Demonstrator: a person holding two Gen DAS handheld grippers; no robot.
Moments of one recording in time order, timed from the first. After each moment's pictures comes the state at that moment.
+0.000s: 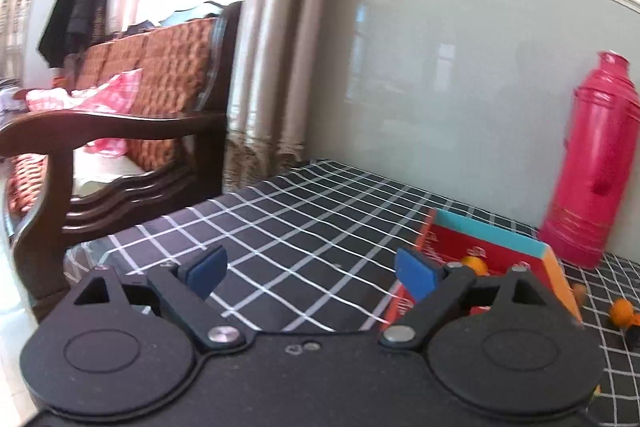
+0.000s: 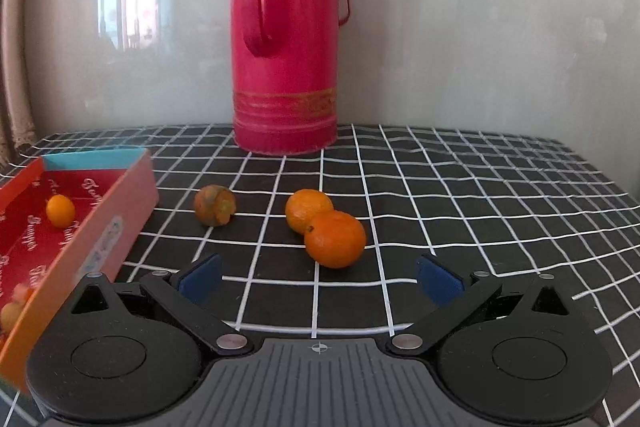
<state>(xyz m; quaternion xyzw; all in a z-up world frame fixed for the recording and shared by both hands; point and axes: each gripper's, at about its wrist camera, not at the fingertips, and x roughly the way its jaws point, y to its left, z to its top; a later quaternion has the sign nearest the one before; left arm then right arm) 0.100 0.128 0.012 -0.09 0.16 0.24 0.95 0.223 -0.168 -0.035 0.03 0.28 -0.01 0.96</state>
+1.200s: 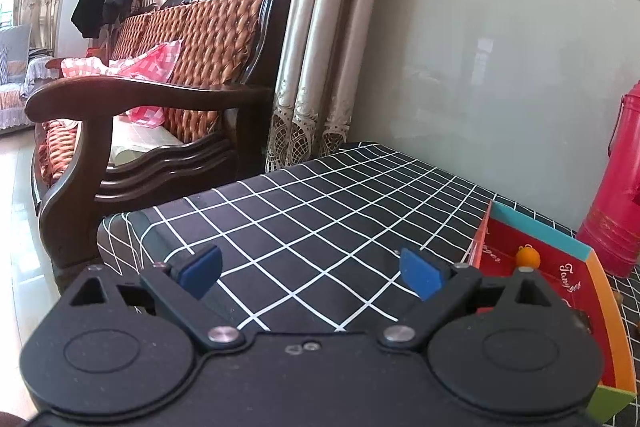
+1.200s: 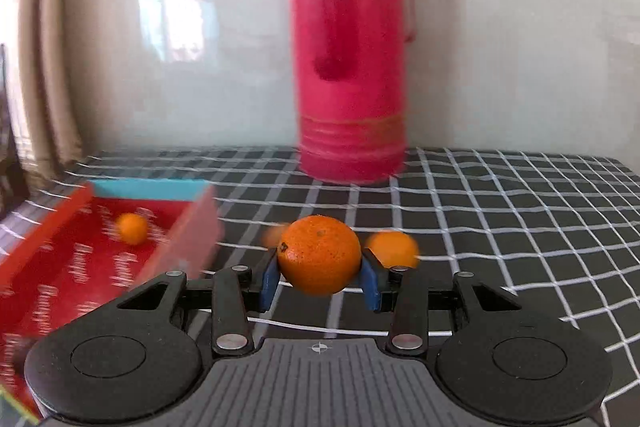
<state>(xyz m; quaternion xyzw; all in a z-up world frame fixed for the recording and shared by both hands) 0.091 0.158 0.003 -0.12 0.18 0.28 0.93 0.228 -0.140 -0.012 0.05 0.23 0.09 0.97</state>
